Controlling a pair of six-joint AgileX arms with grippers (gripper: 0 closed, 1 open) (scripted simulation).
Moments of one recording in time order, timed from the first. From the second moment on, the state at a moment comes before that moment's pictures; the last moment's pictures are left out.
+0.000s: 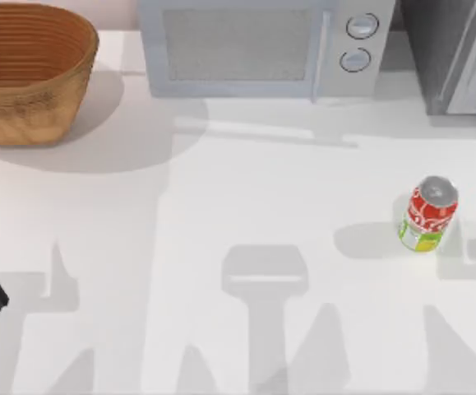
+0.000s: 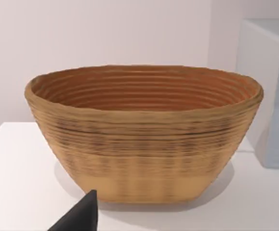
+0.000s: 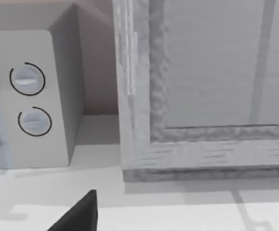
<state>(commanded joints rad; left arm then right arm) 0.00 0.00 0.00 0.00 0.00 0.00 0.16 0.60 0.06 0.49 0.19 0.04</state>
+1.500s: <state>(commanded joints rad) 0.00 0.00 0.00 0.00 0.00 0.00 0.62 2.16 0.18 1.73 0.64 0.16</state>
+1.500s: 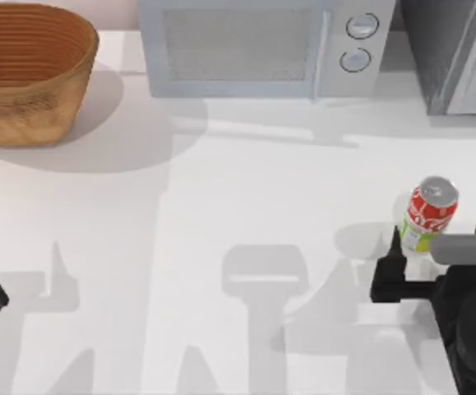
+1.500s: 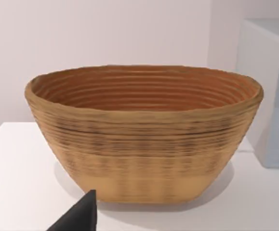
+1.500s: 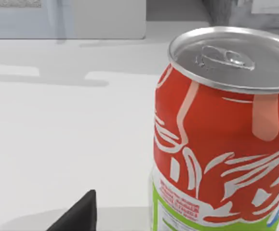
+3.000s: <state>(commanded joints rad) 0.00 0.00 0.00 0.00 0.00 0.00 0.48 2.23 0.39 1.61 0.50 0.12</state>
